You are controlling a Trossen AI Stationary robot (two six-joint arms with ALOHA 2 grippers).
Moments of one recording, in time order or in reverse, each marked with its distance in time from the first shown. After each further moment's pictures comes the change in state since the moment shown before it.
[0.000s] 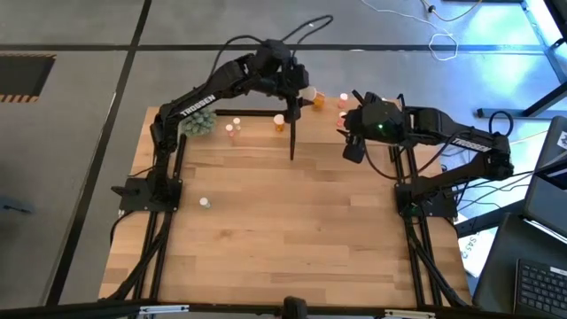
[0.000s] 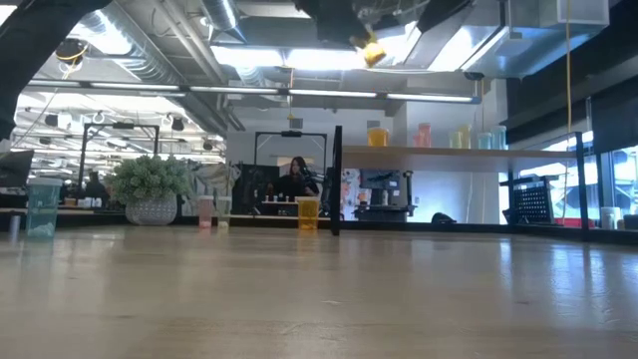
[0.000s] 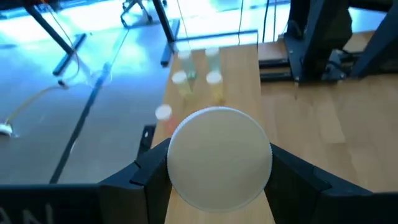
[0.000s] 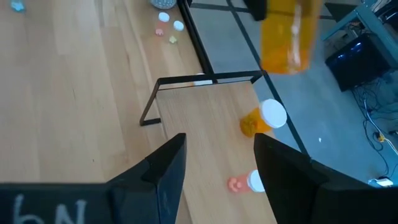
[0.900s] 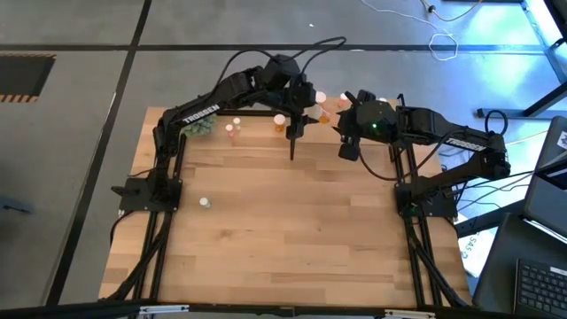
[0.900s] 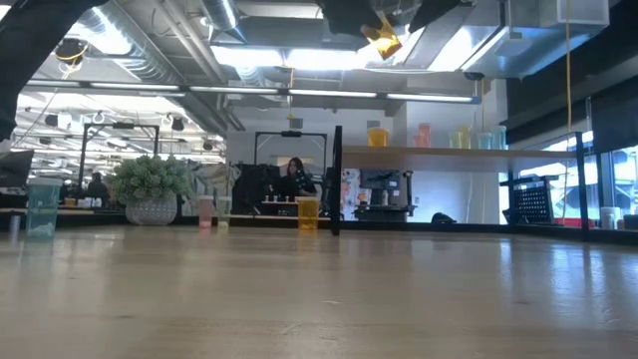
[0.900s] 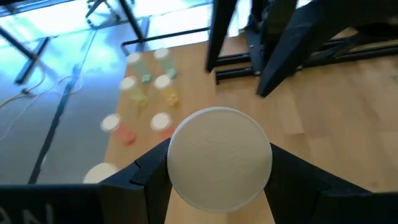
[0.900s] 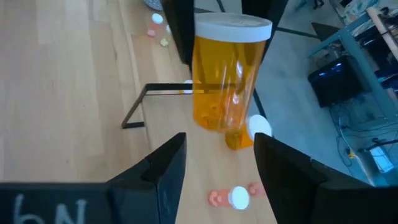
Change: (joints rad) left arm -0.095 0.004 -0.003 -0.032 0.010 0.003; right arm -0.001 0.036 0.001 0.061 0.038 -0.130
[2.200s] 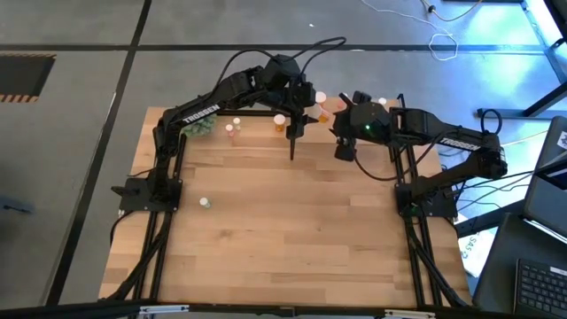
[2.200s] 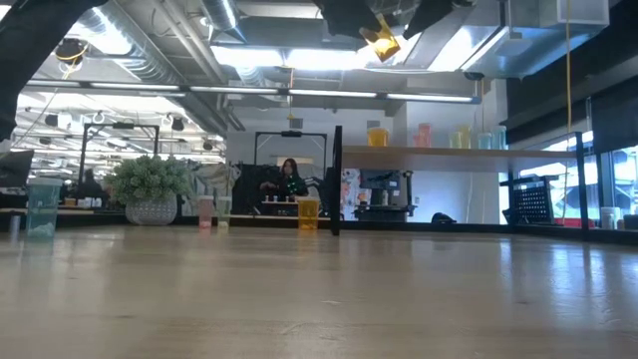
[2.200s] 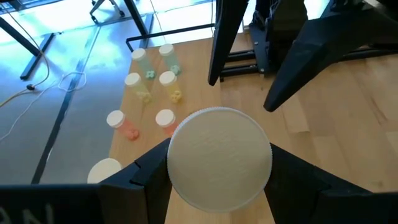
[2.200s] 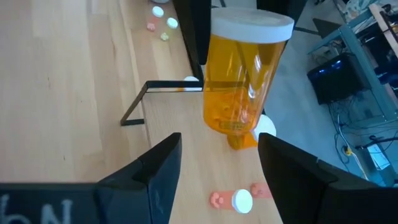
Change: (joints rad) left arm 0.001 0.000 0.000 -0.004 -0.015 -0.001; right arm 0.000 0.031 -0.001 0.009 0.010 -0.001
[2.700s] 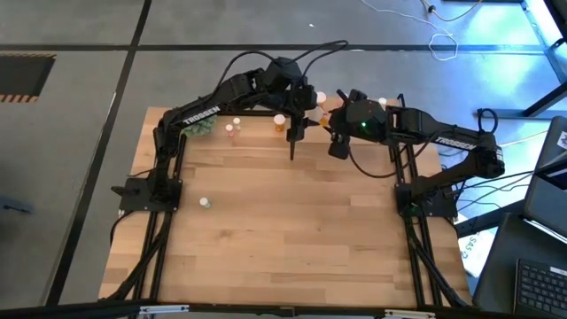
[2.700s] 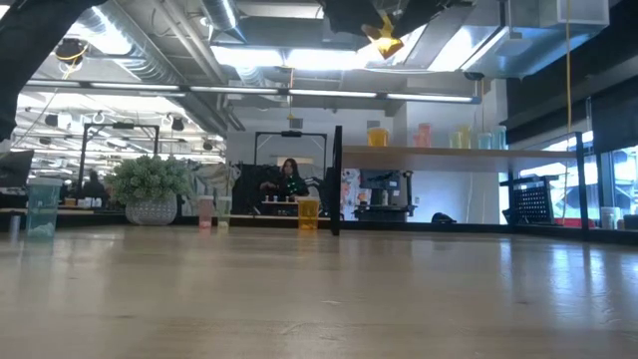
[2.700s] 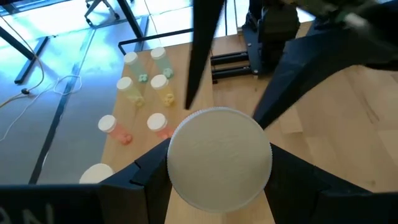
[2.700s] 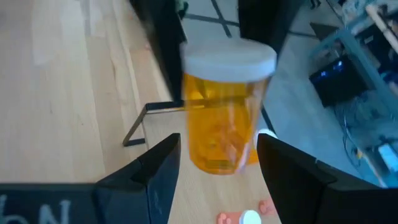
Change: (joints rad) left arm -0.023 0.000 0.000 0.000 0.004 0.002; right arm -0.019 0.025 0.000 0.073 -0.024 0.042
